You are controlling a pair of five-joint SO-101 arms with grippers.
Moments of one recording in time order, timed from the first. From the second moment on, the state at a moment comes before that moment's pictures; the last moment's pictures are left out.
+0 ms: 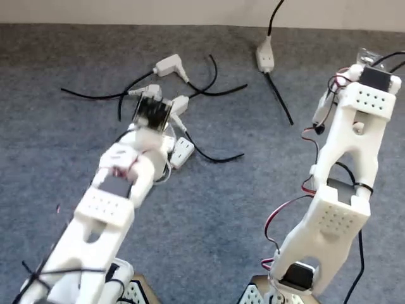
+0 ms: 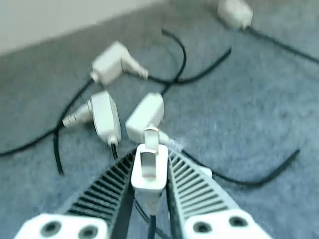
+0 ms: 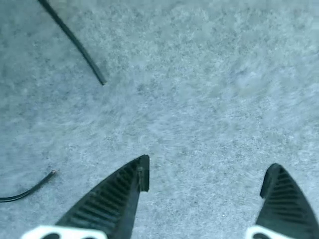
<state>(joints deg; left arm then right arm) 10.7 -41.8 64.0 15.3 -5.3 15.6 28.9 -40.7 98.9 -3.0</state>
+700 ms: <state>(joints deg) 13.8 -56.4 89.5 -28.6 -5.4 -4.1 16.7 -40.5 98.9 -3.0</state>
